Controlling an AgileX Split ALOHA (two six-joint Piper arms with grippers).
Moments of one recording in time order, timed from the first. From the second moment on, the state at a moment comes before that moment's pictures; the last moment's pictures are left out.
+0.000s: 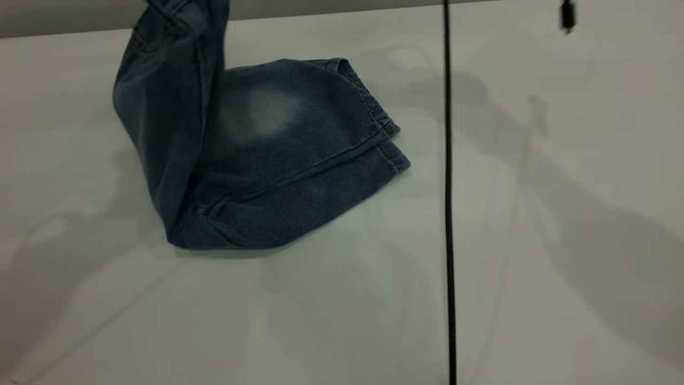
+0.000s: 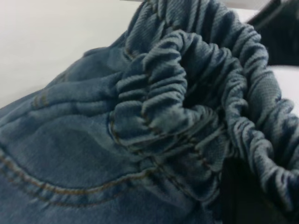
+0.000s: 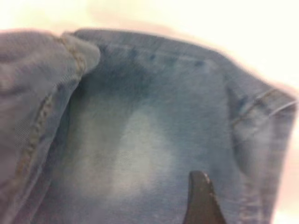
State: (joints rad) left arm -0.14 1.62 -0.79 -1.74 0.51 1.57; right arm 0.39 2.57 -2.52 0.41 1.18 -0.21
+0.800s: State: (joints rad) left arm -0.28 2.06 -1.05 -1.75 0.46 1.57; right arm 0.33 2.52 -2.78 0.42 1.22 -0.18
